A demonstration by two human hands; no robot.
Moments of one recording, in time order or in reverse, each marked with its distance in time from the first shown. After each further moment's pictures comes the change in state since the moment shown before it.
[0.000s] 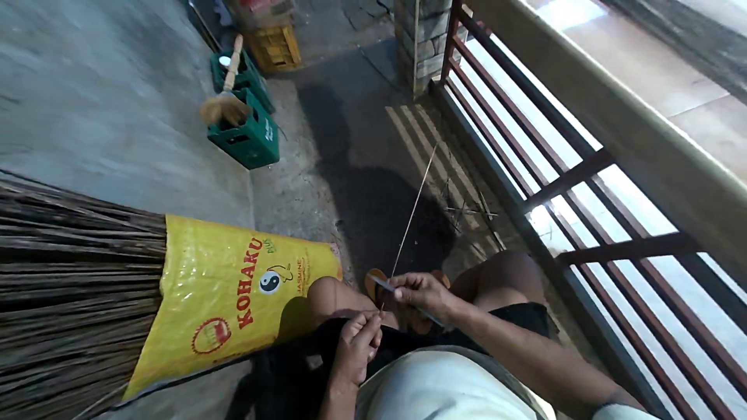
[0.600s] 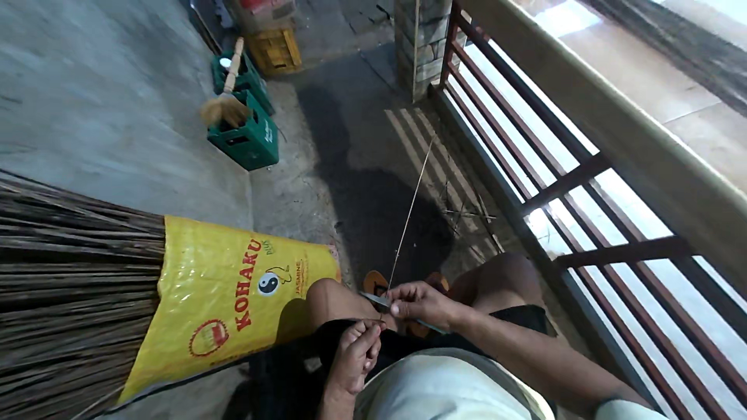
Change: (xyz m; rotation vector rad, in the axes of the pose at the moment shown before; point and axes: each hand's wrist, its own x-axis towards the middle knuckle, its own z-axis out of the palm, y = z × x) left_hand -0.006 -0.003 -0.008 -0.148 -0.082 -0.105; right_hand 0.000 -0.006 0.002 -0.026 -0.162 0.027
